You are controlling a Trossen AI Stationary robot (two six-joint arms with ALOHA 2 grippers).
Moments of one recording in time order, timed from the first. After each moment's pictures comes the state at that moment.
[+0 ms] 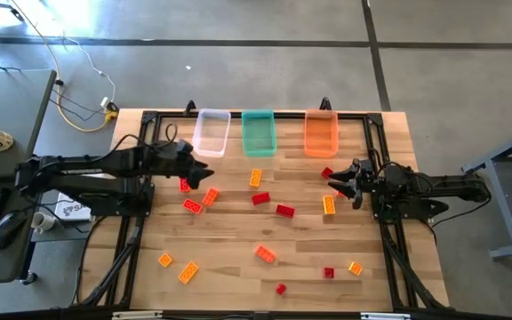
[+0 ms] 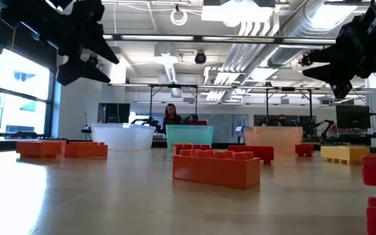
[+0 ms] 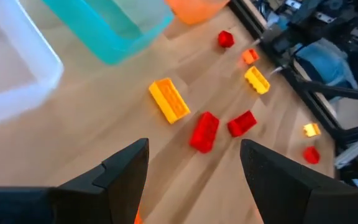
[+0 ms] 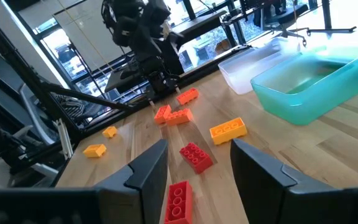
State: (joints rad) left arm 0.30 0.81 0.52 -0.30 -0.03 -0.74; right arm 0.05 0.04 0.05 -0.09 0.19 0.44
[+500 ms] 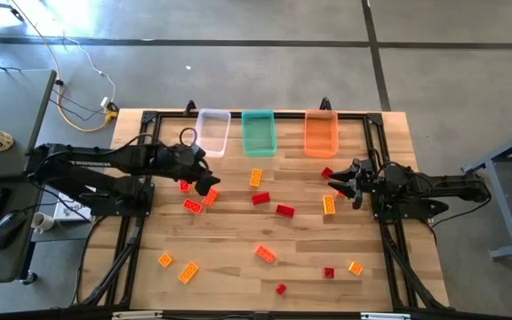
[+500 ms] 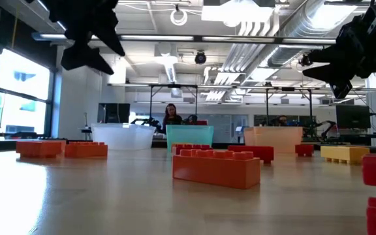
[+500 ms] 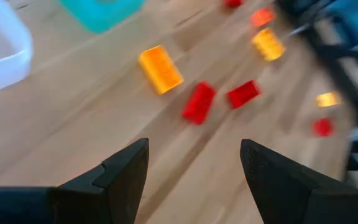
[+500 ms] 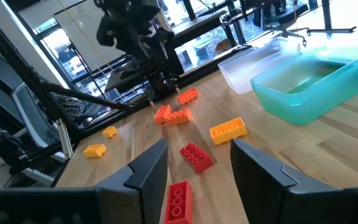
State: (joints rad) left arm 0.17 1.02 0.78 -0.55 -0.10 -0.79; right arm 0.05 0.04 0.05 -0.09 0.19 0.44
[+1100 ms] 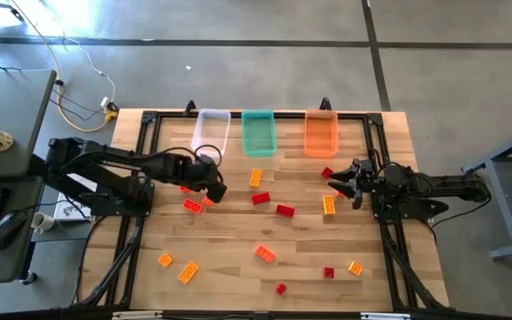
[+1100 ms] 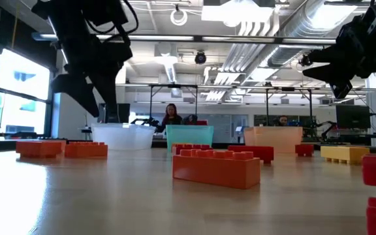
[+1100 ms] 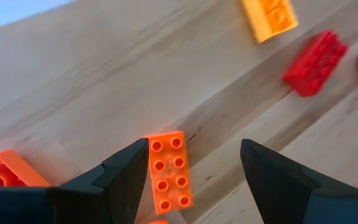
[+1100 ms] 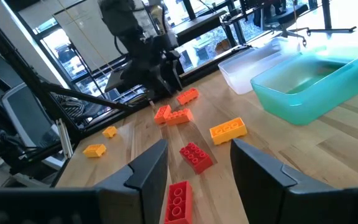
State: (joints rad) left arm 0.13 1.32 0.79 -0.64 -0.19 -0.95; right arm 0.05 0.04 0.05 -0.09 0.19 0.44
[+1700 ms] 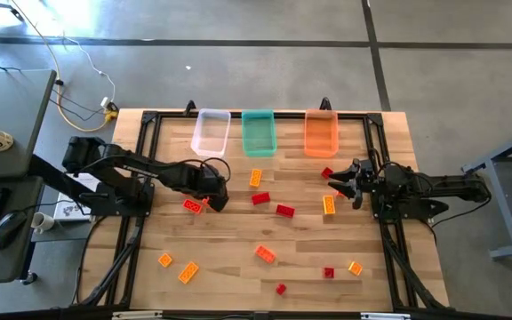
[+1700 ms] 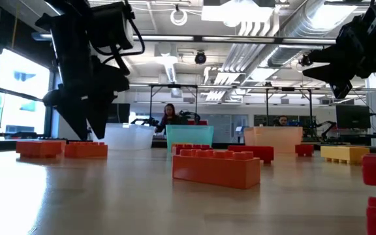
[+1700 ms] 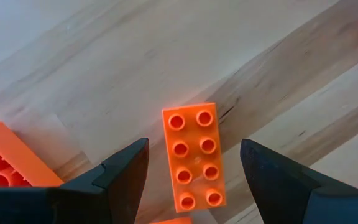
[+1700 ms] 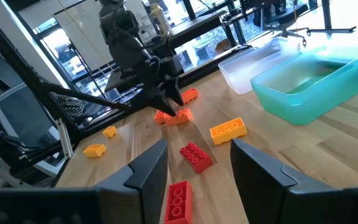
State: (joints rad) left arm 0.08 1.50 0.79 -0.66 -0.21 -1.00; right arm 0.05 0.04 0.05 -0.09 0.19 0.44
